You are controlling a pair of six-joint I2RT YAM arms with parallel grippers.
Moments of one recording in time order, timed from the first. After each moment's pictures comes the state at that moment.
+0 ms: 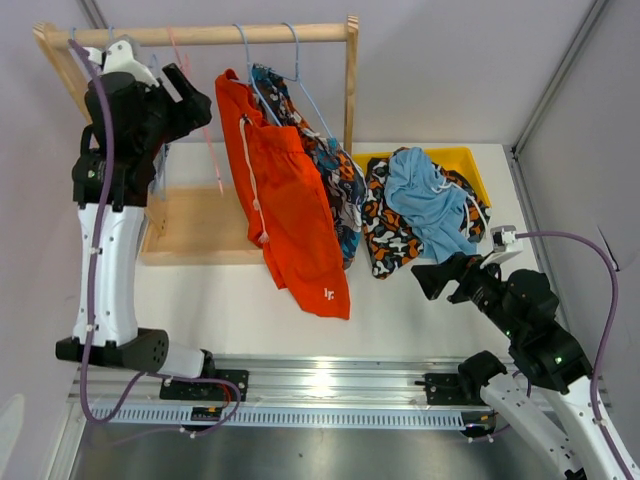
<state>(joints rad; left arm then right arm) -0.10 1.42 2.02 -0.79 -0.09 -0.39 0.50 0.41 0.79 -0.59 -0.05 0.51</state>
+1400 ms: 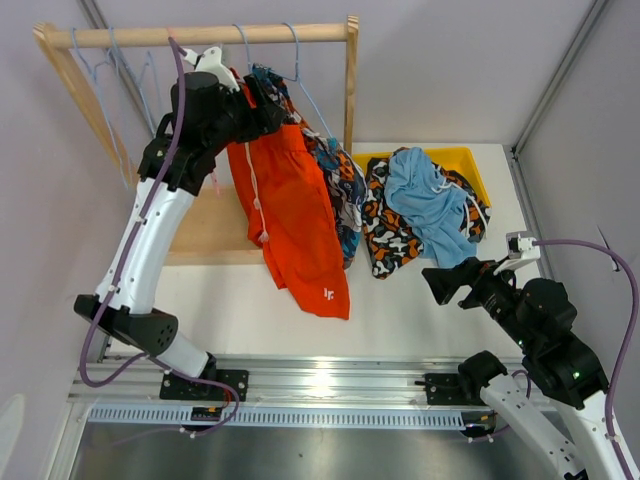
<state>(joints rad) -0.36 1.54 1.98 -0.69 -0.02 -0.47 0.50 0.37 0.87 -0.69 -0.01 0.50</state>
